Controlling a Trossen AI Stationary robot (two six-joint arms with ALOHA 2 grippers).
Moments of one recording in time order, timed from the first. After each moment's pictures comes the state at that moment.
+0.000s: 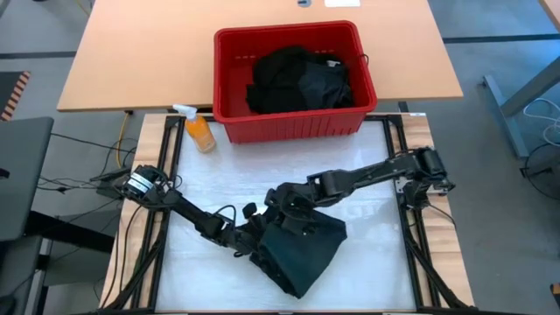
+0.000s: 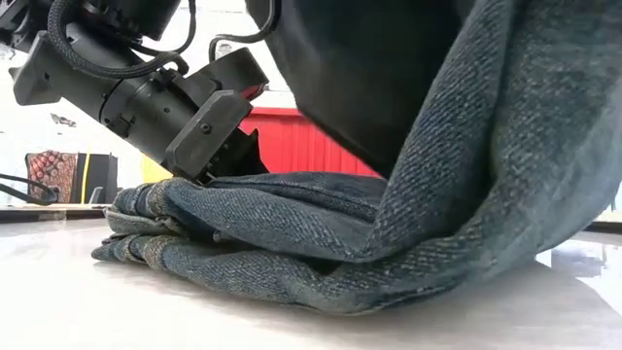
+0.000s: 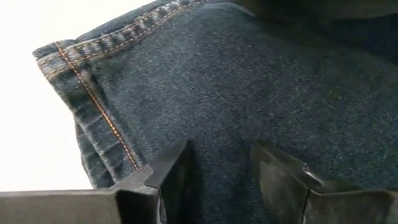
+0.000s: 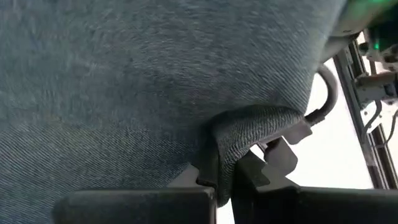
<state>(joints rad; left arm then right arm) -0.44 1.91 0.79 0.47 -0.65 -0.44 0.16 1.81 1.49 -0.52 -0.11 -1.05</state>
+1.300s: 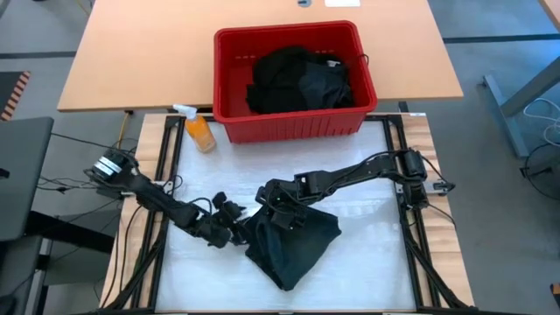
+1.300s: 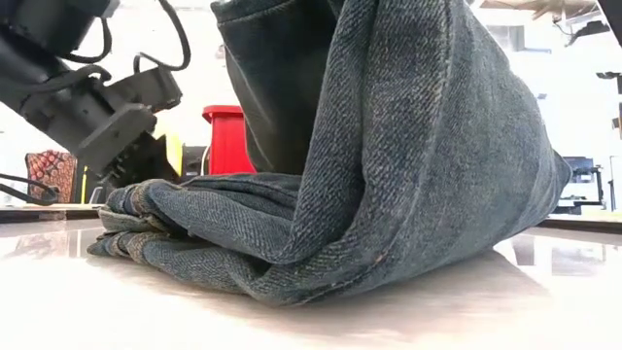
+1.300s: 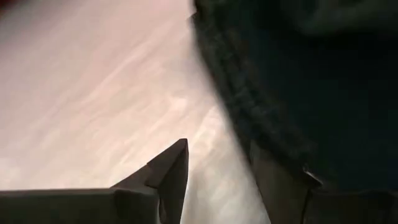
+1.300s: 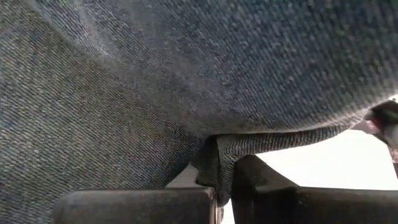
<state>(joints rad) -0.49 1.59 0.50 0.26 -0.76 -0.69 0.08 1.96 1.45 -0.33 -0.15 -1.09</state>
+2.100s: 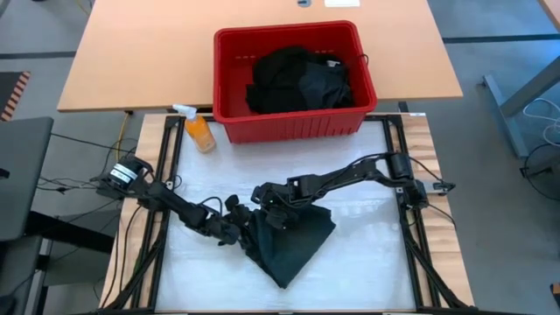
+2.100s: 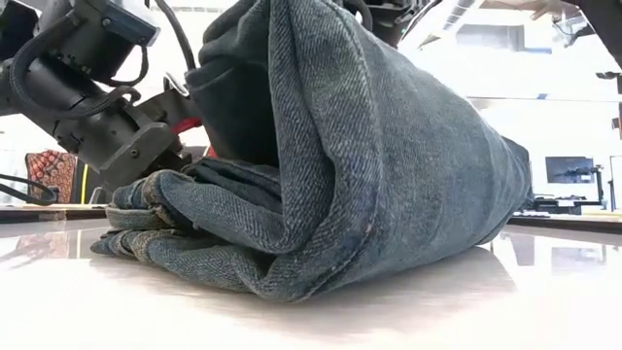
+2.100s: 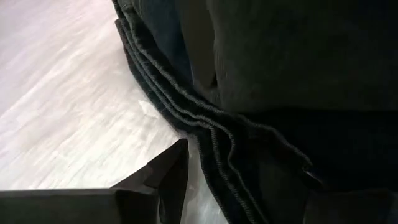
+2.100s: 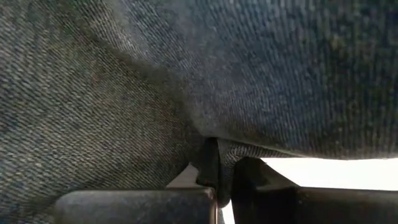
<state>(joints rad) -0.43 1.73 0.55 0.36 -0.59 -0.59 0.07 2.10 1.48 -0.30 0.00 -1.16</state>
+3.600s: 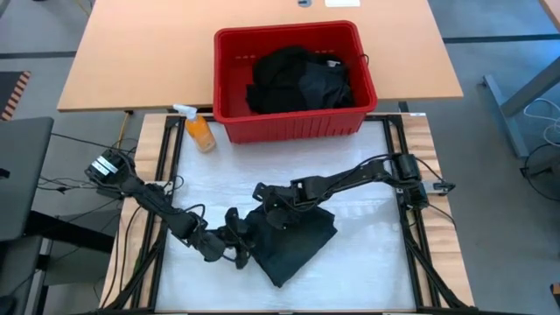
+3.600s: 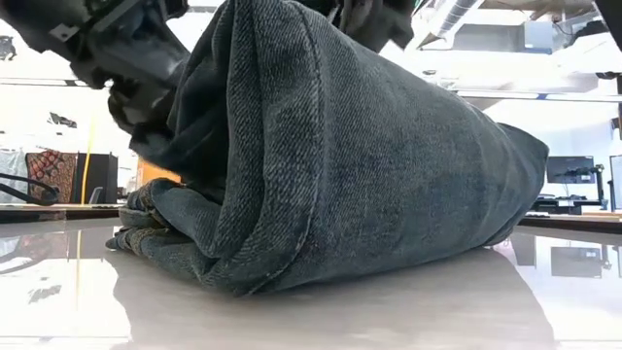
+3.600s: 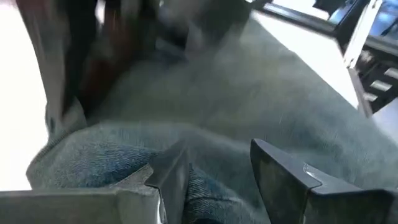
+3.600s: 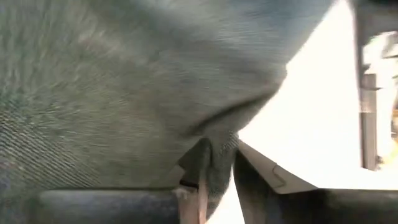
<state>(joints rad) -0.60 1.55 0.68 0.32 -0.68 -0.66 0.12 2.00 1.48 -0.31 0.14 -1.13</state>
